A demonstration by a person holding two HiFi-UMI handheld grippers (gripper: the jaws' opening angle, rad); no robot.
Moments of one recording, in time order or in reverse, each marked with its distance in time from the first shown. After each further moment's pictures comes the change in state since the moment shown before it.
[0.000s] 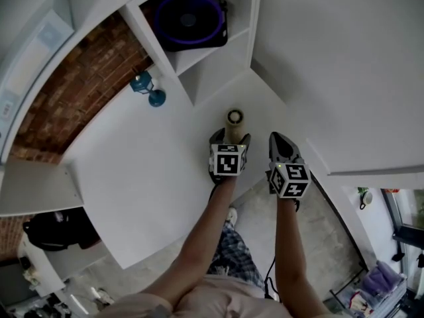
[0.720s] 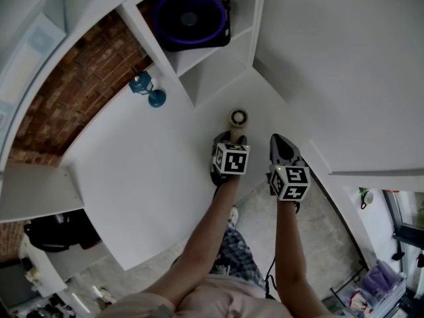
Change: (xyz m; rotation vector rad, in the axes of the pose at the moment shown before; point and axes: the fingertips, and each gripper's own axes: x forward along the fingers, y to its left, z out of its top) left arm 0.017 0.012 -0.022 0.091 0.137 0.068; right arm 0.008 0.001 -0.009 -0.016 0.018 -0.018
